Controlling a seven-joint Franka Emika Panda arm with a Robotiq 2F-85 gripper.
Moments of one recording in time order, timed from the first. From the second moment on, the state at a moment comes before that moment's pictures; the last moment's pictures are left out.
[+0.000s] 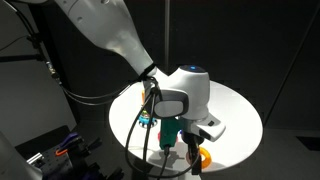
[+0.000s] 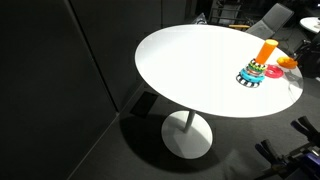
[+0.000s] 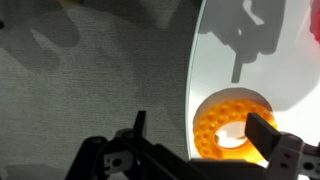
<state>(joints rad) -0.29 0.50 -0.32 -2.14 0.11 2.66 0.18</state>
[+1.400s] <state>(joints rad) -0.30 0.59 -0.32 -2.08 0.11 2.79 0.18</state>
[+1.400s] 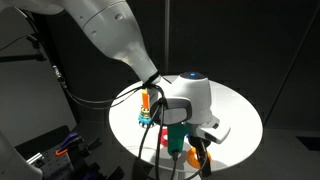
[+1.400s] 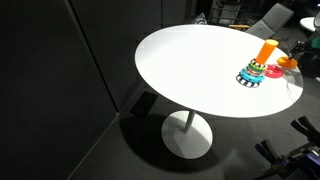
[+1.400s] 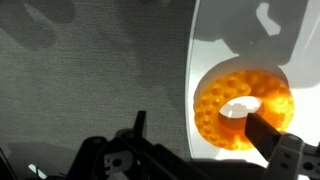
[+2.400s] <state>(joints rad) -0.30 0.61 -0.31 -2.08 0.11 2.80 0.18</state>
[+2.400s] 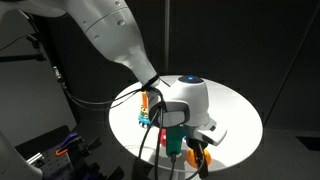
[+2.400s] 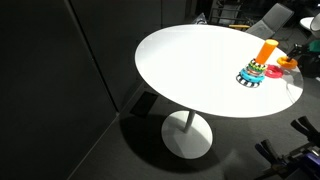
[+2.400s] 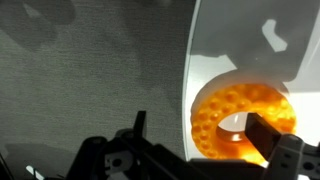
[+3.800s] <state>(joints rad) -0.27 0.54 -0.26 -2.18 0.11 2.78 0.17</state>
